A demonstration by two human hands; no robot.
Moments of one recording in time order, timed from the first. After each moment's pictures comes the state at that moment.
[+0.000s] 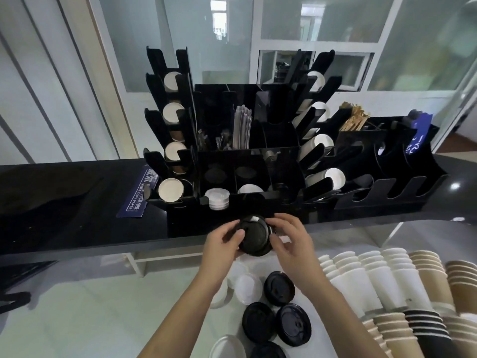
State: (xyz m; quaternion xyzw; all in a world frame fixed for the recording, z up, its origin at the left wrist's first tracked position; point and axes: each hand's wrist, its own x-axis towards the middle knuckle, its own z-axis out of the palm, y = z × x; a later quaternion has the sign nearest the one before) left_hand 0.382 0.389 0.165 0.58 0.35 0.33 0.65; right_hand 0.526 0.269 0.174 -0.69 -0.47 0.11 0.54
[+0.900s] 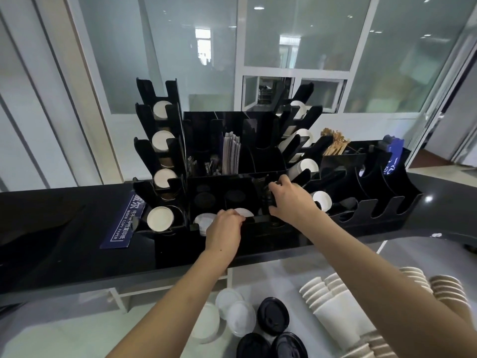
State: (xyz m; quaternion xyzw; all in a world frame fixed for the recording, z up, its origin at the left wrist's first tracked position) left_hand 0.458 0.466 0.201 0.92 0.32 0.20 0.13; right_hand 0.631 0.367 0.279 -0.83 -0.54 -0.13 0.04
